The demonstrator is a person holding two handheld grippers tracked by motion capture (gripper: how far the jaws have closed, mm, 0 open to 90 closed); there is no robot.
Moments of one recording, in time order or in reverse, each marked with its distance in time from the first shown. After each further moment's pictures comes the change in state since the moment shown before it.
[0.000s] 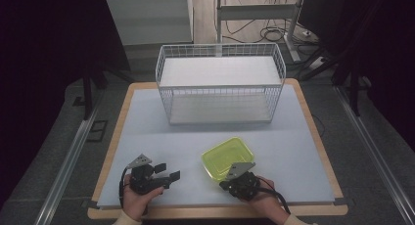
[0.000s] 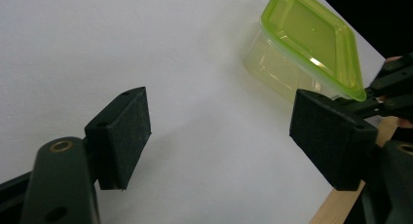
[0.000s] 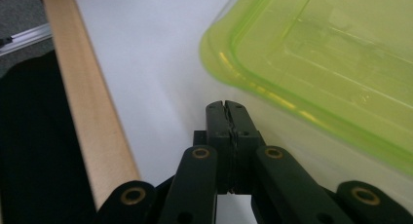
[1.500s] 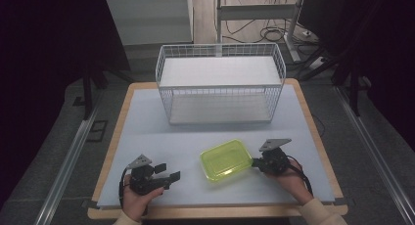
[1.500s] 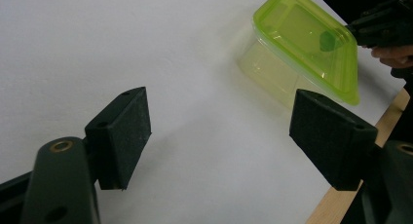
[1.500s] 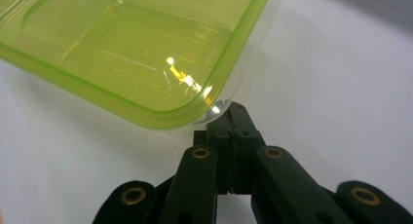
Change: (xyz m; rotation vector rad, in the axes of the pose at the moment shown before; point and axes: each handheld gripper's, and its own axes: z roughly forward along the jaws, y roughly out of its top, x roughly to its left) left arm -0.002 0.000 0.000 -0.002 -0.003 0.002; right arm -0.095 -0.034 -0.037 -0.035 -0.103 0.210
